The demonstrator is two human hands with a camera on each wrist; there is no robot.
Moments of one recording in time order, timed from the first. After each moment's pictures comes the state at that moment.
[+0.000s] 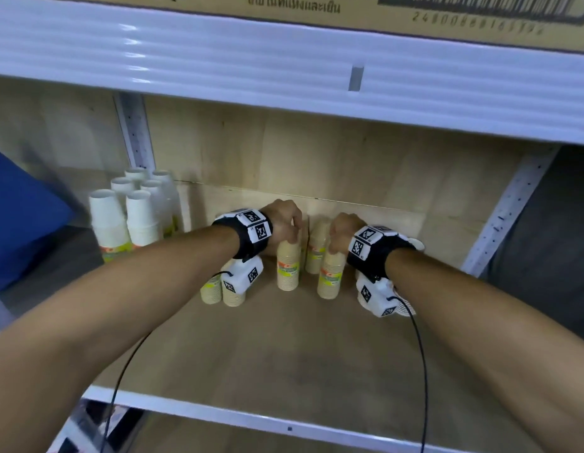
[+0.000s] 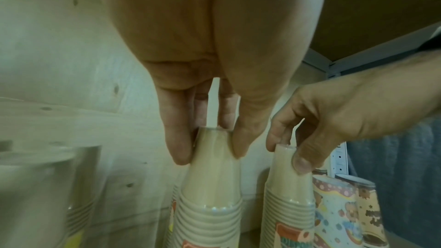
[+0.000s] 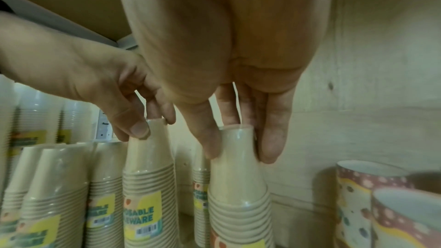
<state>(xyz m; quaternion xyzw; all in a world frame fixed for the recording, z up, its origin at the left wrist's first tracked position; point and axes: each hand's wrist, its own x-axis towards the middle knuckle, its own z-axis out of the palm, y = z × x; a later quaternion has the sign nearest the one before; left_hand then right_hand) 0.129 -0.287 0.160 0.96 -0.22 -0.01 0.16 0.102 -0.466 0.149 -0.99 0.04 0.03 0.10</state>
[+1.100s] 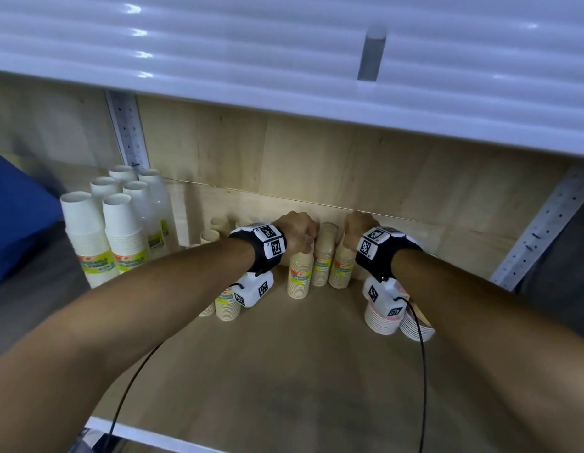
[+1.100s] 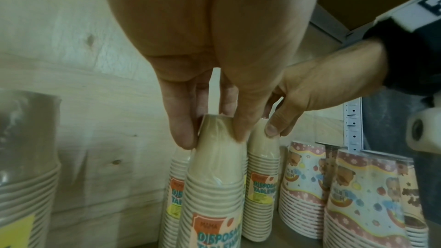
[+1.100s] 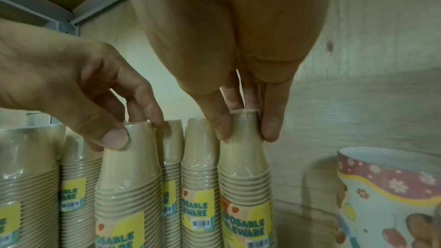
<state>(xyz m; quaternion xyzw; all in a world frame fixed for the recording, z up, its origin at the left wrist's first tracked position) 0.170 -0.320 0.136 0.96 -0.22 -0.04 0.17 0.202 -0.505 0.117 -0.99 0.05 0.01 0.10</state>
